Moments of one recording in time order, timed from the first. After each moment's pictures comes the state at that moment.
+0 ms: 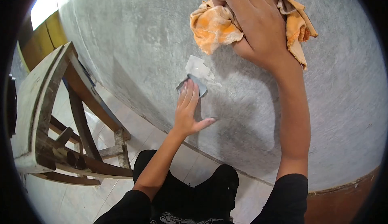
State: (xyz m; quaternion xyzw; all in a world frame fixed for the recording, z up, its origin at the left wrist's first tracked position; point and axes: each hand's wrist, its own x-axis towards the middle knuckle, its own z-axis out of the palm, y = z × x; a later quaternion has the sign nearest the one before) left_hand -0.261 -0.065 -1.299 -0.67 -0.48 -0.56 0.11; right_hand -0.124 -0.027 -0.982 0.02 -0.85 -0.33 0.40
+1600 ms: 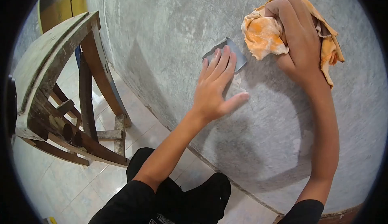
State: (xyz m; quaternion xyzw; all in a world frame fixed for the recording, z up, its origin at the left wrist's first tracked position) left_hand -0.259 -0.061 -1.212 -0.63 -0.49 -0.57 0.18; right_hand -0.130 -0.023 -0.979 0.06 -0.86 -0.33 0.38
